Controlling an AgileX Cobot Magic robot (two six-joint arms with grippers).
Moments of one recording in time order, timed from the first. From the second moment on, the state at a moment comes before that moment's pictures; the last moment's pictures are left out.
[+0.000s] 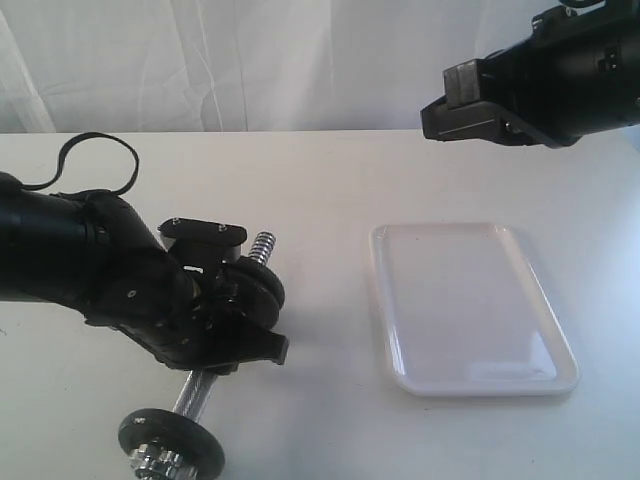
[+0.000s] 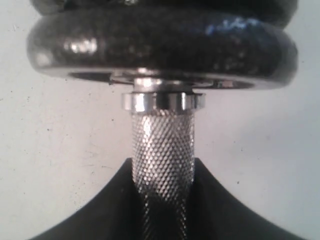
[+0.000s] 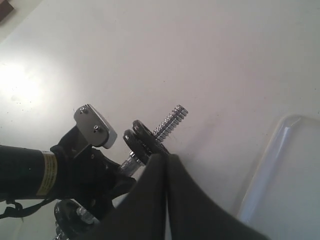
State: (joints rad) left arm -0.79 1.67 -0.90 0.24 0.47 -0.68; right arm 0.23 1.21 -1.06 0.83 0.78 -0.63
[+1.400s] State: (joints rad) left arm -0.78 1.90 -1.21 0.25 0.26 -0.93; right arm 0.23 1.21 -1.06 0.78 0.78 -0.60
